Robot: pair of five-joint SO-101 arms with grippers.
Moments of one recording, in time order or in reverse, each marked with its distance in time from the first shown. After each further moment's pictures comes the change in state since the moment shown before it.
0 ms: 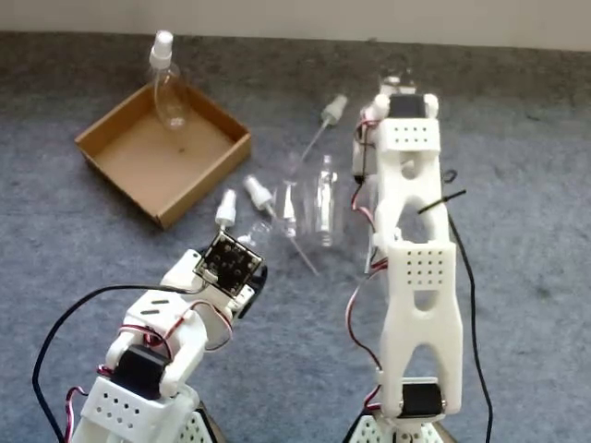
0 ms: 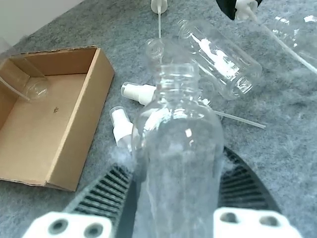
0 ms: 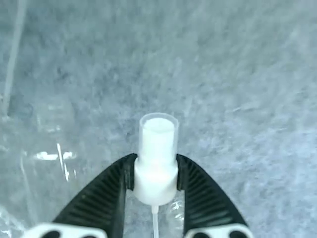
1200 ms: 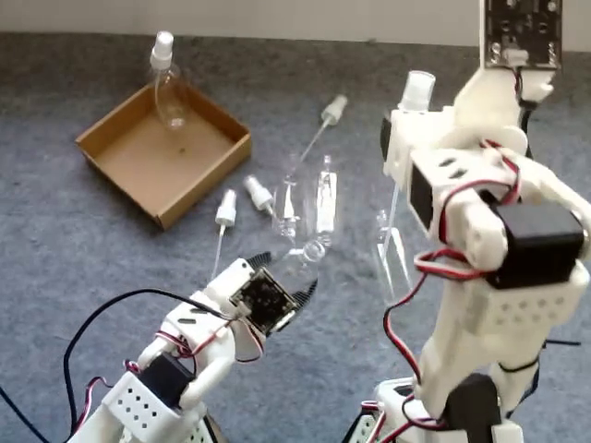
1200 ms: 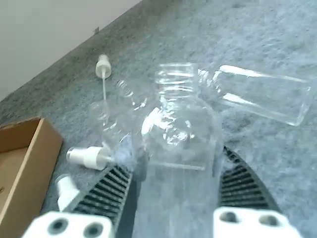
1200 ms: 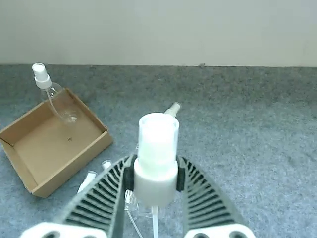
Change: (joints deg) left arm 16.7 0.0 10.0 -21.6 0.0; right arm -5.5 -78.2 30.1 0.0 0.0
